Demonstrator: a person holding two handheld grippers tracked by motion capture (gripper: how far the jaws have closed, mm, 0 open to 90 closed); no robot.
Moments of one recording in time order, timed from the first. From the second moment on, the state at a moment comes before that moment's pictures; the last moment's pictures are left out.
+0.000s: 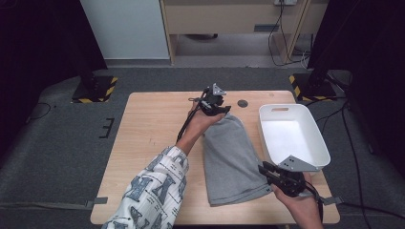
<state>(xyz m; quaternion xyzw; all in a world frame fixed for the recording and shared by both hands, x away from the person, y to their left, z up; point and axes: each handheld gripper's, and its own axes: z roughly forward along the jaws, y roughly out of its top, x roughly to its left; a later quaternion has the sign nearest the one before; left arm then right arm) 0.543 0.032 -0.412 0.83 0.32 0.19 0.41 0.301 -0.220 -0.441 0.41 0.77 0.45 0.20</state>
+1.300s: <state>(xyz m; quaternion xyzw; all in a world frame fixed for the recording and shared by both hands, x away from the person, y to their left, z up) 0.509 0.058 -0.427 0.85 0.30 0.15 0.41 0.326 -0.178 -0.451 0.40 0.77 0.45 0.21</state>
